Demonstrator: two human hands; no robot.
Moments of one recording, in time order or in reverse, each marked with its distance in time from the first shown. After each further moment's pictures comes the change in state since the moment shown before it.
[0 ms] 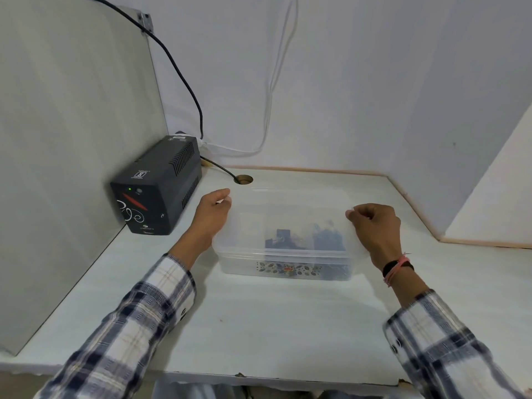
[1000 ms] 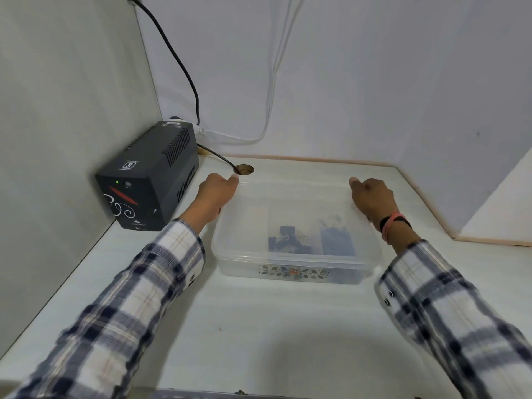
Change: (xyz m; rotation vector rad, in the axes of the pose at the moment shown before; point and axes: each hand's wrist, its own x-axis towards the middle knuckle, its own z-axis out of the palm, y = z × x) left_hand 0.062 0.012 0.012 0.226 0.007 -0.187; right_hand 0.070 -0.010 0.031 -0.247 -0.174 0.129
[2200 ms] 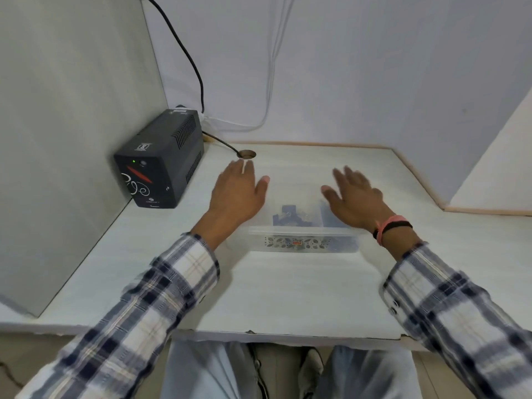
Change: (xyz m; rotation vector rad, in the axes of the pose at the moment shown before) left_hand -0.107 -0.011 0.012 0.772 0.115 0.598; right_hand -0.083 0.012 0.001 -0.602 -0.213 -0.358
